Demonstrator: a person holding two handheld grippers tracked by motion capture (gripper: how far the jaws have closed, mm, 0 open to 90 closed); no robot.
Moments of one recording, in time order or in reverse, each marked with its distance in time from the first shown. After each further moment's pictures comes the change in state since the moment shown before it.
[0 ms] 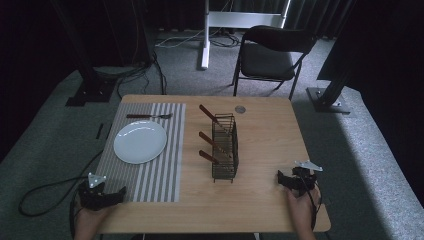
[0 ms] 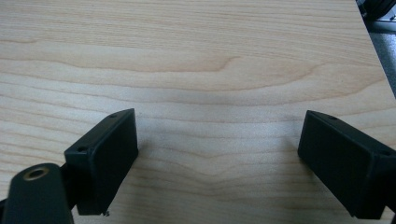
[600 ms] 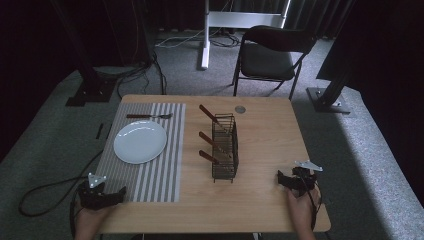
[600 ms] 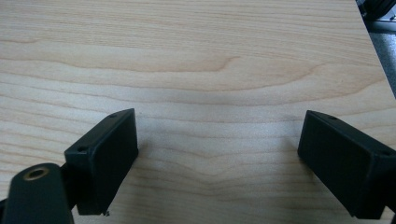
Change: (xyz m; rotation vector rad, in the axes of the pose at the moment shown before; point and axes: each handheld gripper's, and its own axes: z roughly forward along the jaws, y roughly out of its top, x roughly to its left) left arm -0.001 0.000 0.000 0.003 0.004 -0.003; right arm 0.000 0.000 0.000 0.000 0.000 0.000
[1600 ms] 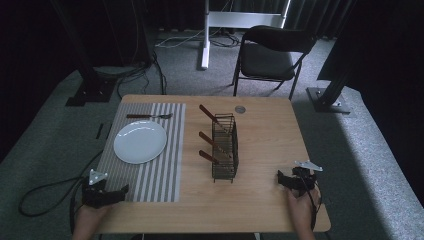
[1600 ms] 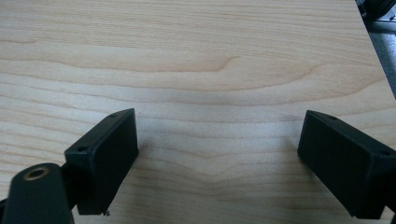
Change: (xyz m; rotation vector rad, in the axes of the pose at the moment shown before) left arm -0.012 0.019 -0.016 -0.015 -0.085 0.013; right arm 0.000 0.000 0.000 0.000 -0.001 0.001
